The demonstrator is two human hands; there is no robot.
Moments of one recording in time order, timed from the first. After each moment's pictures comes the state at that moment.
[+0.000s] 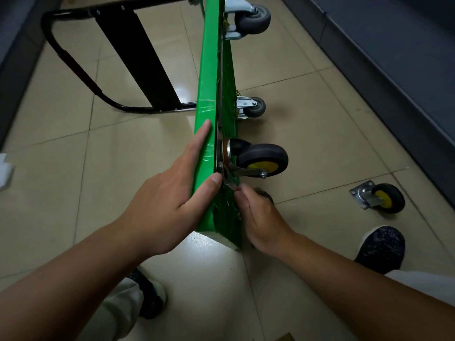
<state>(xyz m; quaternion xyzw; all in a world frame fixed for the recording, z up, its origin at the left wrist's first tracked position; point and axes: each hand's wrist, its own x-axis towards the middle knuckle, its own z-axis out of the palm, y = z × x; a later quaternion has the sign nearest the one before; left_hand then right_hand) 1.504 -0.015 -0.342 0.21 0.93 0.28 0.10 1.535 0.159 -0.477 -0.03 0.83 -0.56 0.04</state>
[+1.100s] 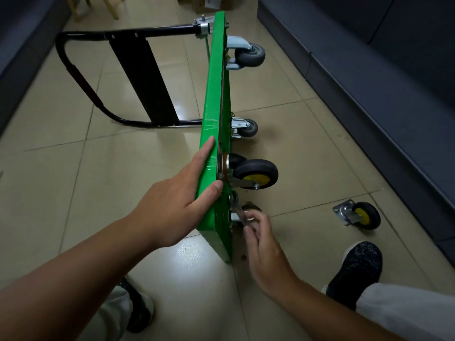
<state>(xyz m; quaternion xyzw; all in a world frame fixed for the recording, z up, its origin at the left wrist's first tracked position) 1.500 -0.020 -0.341 0.22 0.93 0.25 0.12 1.594 0.152 -0.475 0.06 0.80 -0.59 0.00</state>
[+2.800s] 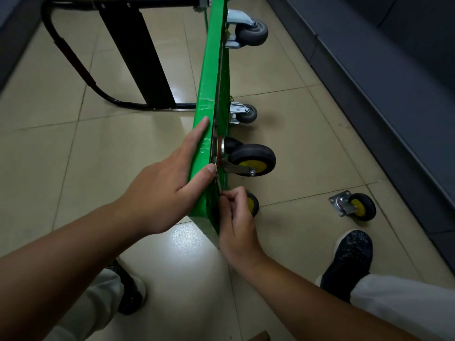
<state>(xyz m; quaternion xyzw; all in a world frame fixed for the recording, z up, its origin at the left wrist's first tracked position) 1.504 -0.014 -0.344 0.20 0.93 0.28 0.10 1.567 0.120 -0.463 0.03 0.70 -0.71 -0.06</state>
